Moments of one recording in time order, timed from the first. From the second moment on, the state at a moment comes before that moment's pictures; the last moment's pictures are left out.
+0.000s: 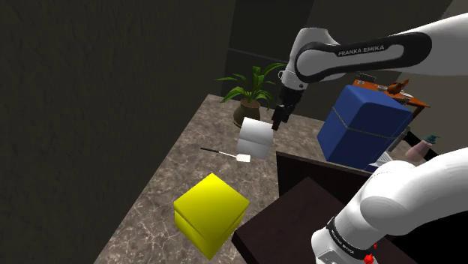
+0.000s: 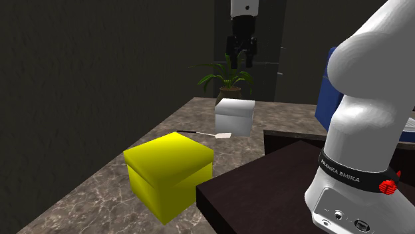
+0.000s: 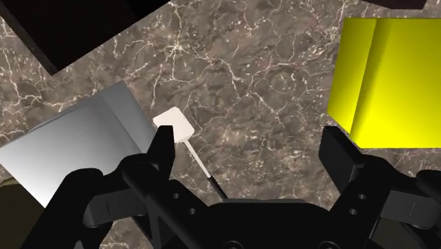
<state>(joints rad) 0.04 -0.48 -0.10 -2.50 -0.04 1.98 -0.26</state>
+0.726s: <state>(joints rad) 0.08 -0.08 -0.16 -2.42 0.01 2.34 -0.50</state>
